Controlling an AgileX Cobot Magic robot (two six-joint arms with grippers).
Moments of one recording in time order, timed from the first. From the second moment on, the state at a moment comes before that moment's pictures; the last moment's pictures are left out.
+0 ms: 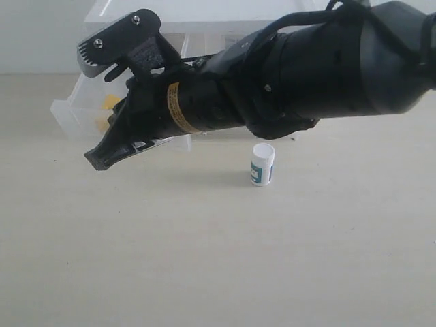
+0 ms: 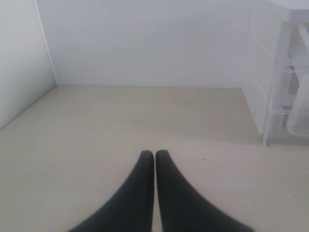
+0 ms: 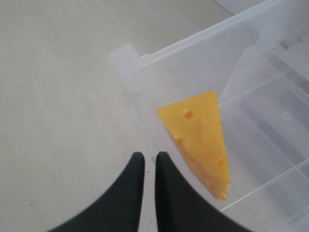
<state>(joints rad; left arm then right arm) 0.23 0.01 0.00 -0.04 0.20 0.04 0.86 1.79 -1.20 -1.75 -0.09 1.62</state>
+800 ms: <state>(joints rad) 0.23 0.01 0.00 -0.04 0.20 0.04 0.86 1.73 -1.20 -1.74 -0.16 1.57</state>
